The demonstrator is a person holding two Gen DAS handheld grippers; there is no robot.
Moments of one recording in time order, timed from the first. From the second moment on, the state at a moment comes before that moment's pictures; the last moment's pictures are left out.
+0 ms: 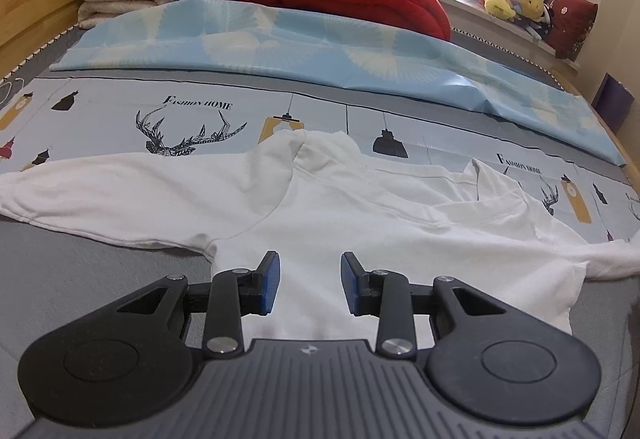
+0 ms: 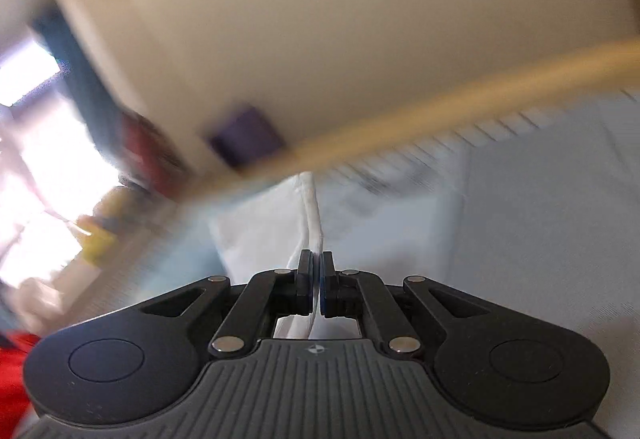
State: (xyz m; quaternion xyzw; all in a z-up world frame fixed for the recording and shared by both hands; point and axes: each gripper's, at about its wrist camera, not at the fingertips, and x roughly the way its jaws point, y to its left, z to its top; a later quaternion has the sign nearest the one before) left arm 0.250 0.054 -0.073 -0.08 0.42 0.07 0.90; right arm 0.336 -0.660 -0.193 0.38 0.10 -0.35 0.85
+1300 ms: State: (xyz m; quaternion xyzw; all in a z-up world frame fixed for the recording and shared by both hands) left arm 0.064 0.100 -0.081 -0.10 0.41 0.01 0.91; right arm 0.144 -0.431 -0.053 0.22 0.33 0.06 0.91
